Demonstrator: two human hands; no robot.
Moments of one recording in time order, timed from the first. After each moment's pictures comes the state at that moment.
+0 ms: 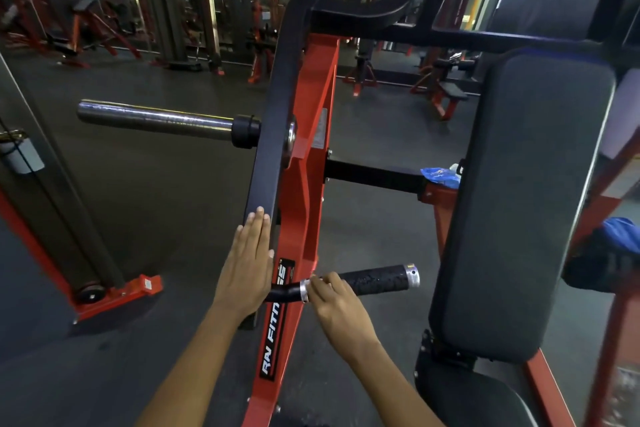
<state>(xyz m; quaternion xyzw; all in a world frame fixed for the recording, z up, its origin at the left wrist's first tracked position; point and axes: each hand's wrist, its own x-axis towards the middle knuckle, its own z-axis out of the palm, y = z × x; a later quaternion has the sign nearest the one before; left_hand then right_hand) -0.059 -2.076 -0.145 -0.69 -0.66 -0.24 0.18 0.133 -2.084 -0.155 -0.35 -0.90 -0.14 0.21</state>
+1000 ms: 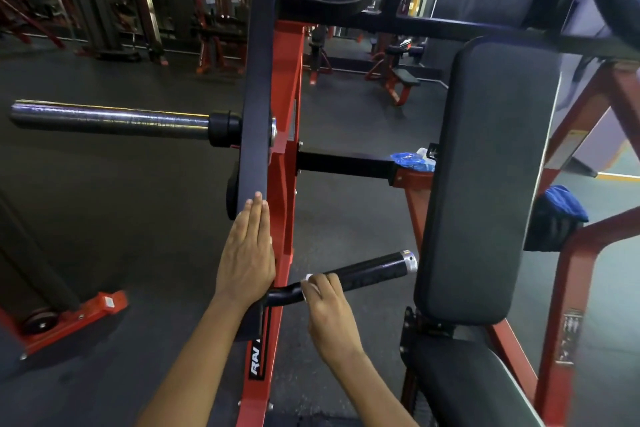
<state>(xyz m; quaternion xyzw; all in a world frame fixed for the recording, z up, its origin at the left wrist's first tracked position) -0.072 -2.047 -0.128 -0.72 -0.62 -0.26 0.17 0.087 -2.105 -0.155 -0.51 -0.81 -0.03 0.29</state>
